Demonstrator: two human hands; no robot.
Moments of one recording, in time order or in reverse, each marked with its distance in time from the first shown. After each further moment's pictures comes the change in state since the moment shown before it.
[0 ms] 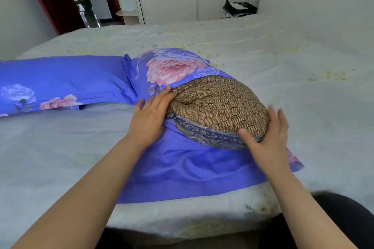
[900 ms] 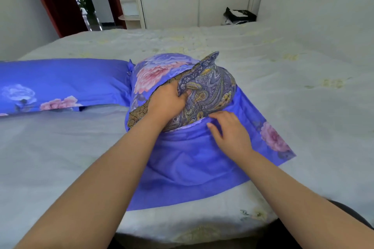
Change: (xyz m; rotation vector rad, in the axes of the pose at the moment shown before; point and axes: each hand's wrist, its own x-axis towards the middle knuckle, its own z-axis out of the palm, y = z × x) left_hand 0.069 0.043 -0.022 -0.333 0.017 -0.329; right_hand 0.029 -0.022 0.055 -0.150 -0.165 -0.531
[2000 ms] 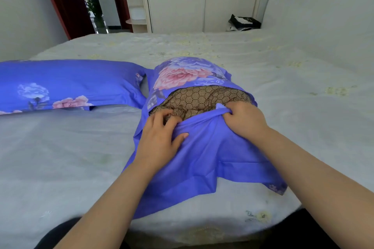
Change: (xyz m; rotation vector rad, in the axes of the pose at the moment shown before) left_hand -0.105 -0.048 -0.004 0.115 0.138 0.256; right_hand 0.050 -0.036 -0.054 -0.237 -0.249 0.197
